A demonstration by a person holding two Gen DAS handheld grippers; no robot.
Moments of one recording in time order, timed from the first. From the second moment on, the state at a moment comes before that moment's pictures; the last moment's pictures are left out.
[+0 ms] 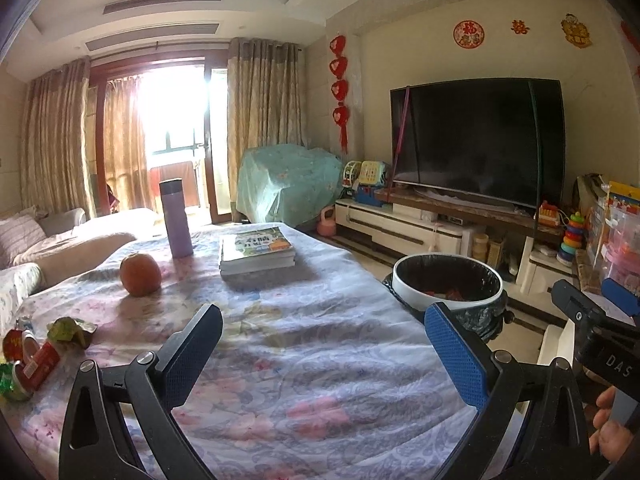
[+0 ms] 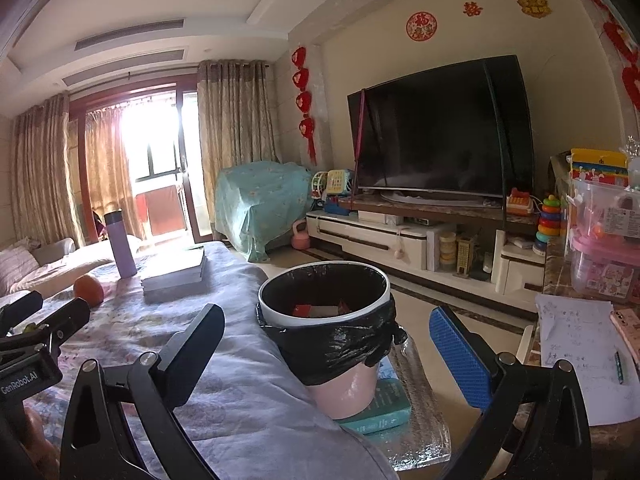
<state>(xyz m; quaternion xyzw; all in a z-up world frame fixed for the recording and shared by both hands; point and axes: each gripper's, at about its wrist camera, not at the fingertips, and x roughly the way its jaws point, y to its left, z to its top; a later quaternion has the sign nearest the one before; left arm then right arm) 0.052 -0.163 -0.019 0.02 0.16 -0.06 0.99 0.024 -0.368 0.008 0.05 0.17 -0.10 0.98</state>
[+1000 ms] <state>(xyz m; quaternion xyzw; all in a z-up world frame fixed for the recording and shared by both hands) 0.049 -0.157 -0.019 0.02 0.15 -0.06 0.99 0.018 -0.365 0.012 0.06 0.16 -0.09 0.98</state>
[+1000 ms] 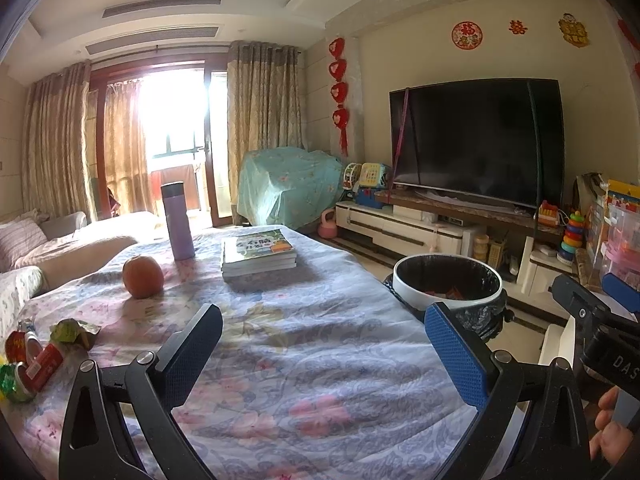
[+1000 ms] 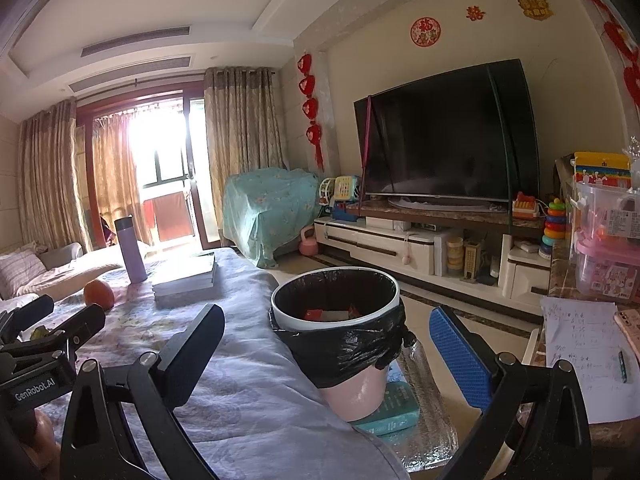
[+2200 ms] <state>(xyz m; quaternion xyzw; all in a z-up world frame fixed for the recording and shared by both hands) 0.048 -0.161 -0.022 0.03 0.15 -0.07 0.99 0.015 -0.357 0.018 0.06 0.15 -0.08 0.98</state>
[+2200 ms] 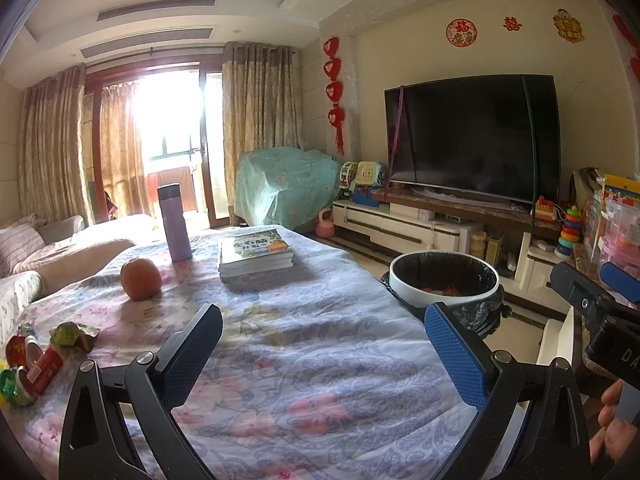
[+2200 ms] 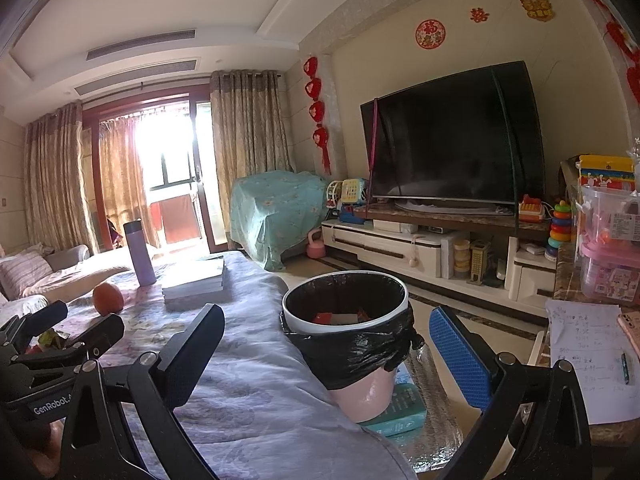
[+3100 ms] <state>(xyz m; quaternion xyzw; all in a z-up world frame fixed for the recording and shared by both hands) 0.052 -0.156 -0.025 0.03 0.16 -0.08 0.98 0.020 -0.353 0.019 0.06 0.16 -0.07 0.98</state>
